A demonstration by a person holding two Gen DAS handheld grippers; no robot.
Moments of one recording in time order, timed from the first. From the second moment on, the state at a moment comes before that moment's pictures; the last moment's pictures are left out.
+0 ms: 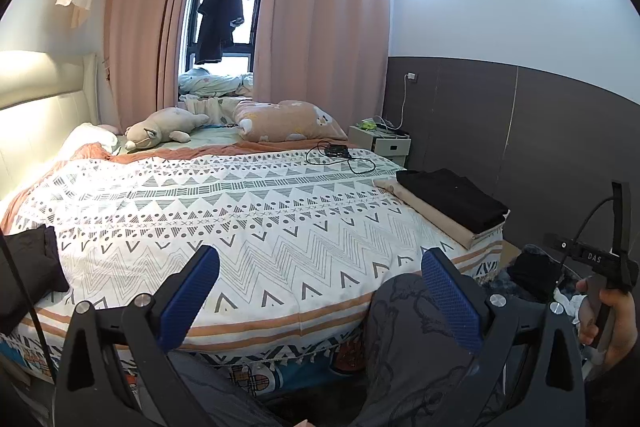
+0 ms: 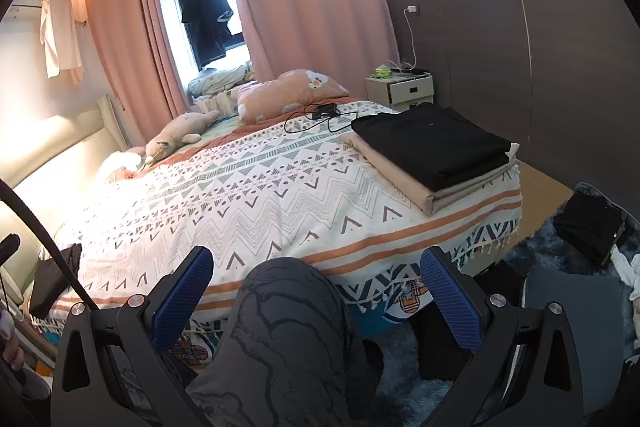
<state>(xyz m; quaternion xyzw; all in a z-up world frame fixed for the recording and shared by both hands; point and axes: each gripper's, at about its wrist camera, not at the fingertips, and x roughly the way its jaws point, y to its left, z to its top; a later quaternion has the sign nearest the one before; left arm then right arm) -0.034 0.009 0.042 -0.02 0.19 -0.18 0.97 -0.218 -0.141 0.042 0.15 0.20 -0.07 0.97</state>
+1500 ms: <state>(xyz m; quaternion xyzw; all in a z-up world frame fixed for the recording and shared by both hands) -0.034 0.002 0.038 -0.01 0.21 -0.17 0.96 -0.227 -0.142 0.042 0.18 0.19 -0.09 0.96</state>
